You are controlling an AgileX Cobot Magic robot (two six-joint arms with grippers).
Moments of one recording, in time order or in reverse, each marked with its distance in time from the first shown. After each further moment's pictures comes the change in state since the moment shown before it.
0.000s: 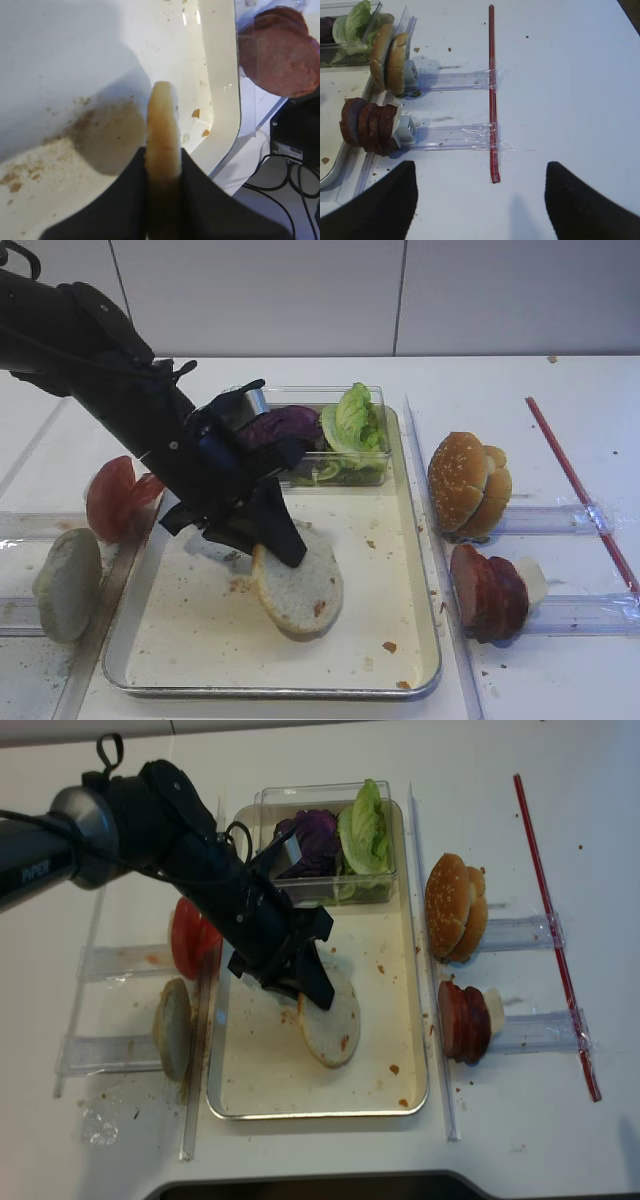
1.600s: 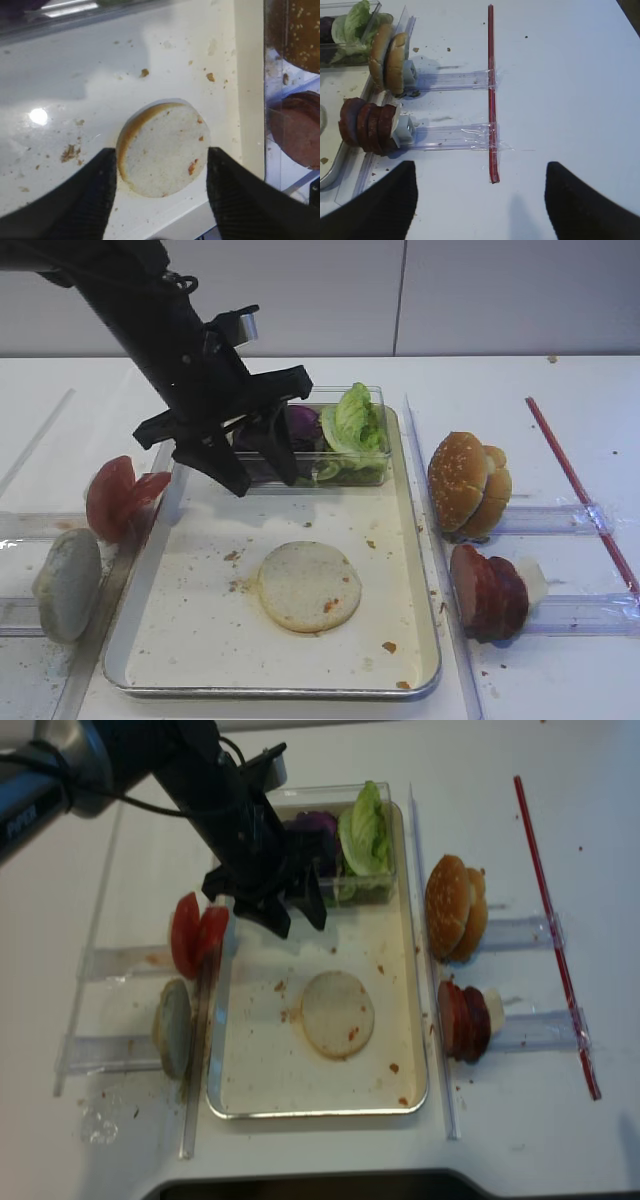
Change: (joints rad) left arm -0.028 -0.009 -0.287 0.356 0.022 -0.441; right arm 0.000 0.000 0.000 0.000 0.000 0.000
